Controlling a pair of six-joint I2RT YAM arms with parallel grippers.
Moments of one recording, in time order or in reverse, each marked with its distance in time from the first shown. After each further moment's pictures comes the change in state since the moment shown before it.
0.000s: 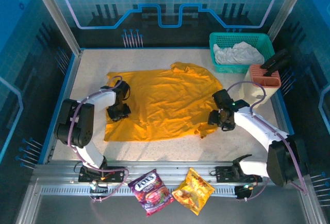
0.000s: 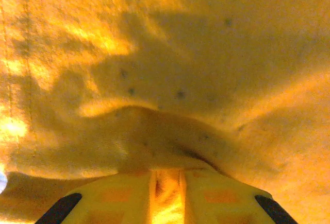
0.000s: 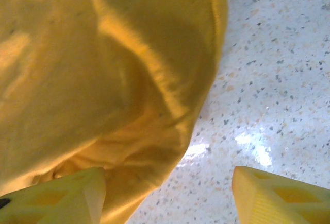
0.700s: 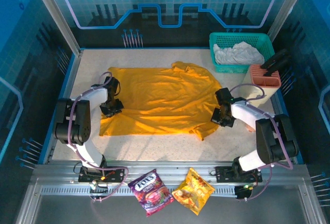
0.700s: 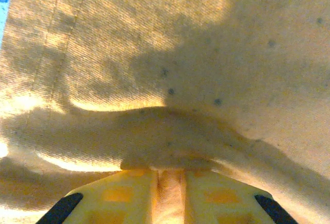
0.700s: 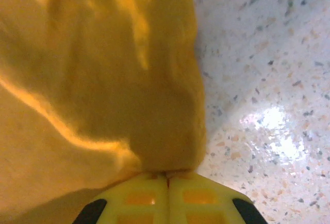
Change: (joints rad) left arm 0.130 0.010 0.014 0.064 0.008 0.058; right arm -0.108 0.209 -0.005 0.173 -0.051 0.018
